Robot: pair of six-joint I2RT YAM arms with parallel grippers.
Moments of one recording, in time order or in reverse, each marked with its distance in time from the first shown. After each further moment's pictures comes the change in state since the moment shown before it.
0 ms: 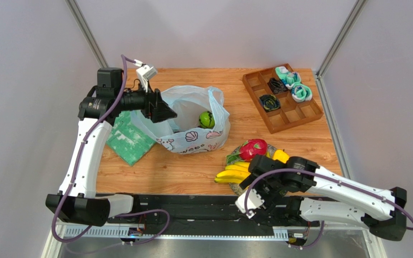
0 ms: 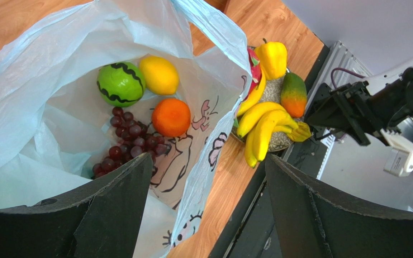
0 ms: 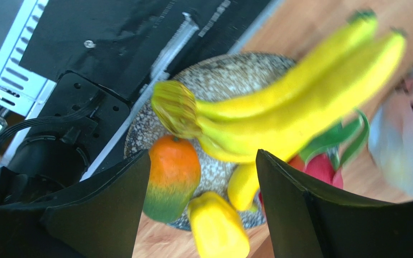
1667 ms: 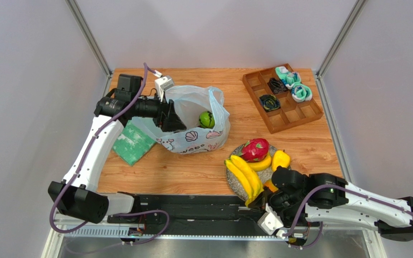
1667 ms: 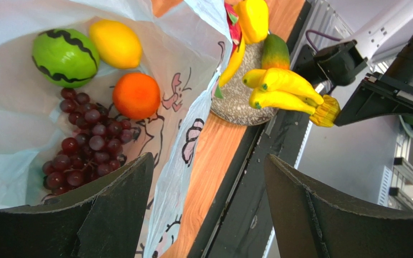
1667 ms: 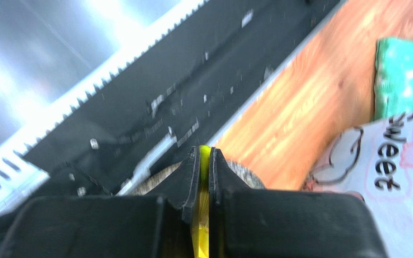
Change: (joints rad) left arm -0.119 0.038 -0.091 -0.016 -0.008 0.038; right arm 0.184 -0.380 -0.192 0.235 -0.256 -0.033
